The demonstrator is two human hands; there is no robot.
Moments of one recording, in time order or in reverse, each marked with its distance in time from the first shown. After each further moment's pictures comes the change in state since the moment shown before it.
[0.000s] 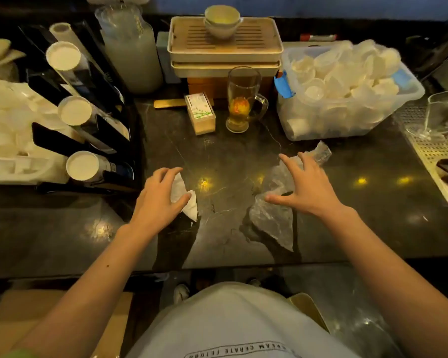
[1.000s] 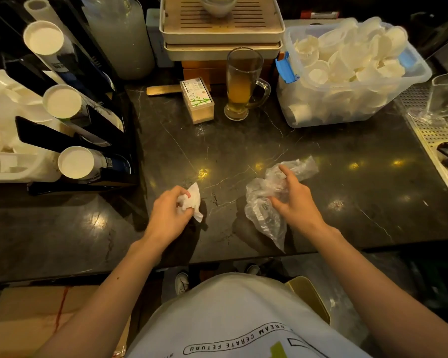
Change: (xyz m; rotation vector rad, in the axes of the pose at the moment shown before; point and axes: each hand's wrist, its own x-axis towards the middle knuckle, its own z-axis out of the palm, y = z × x) left_hand -0.021 0.000 0.024 -0.257 -0.169 -0.225; right_hand -0.030 -0.027 0.051 0.596 0.024 0.103
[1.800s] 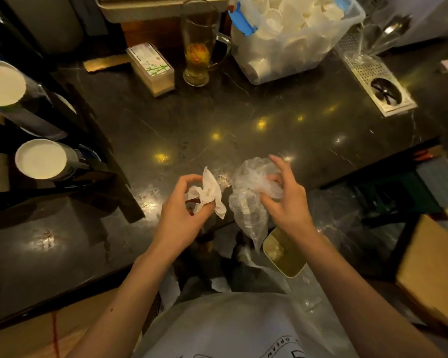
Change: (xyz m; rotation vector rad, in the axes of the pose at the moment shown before) left_hand -0.058 0.004 -0.021 -0.425 -0.322 0.224; right_hand -0.111 -0.059 0.061 0.089 0.383 0.134
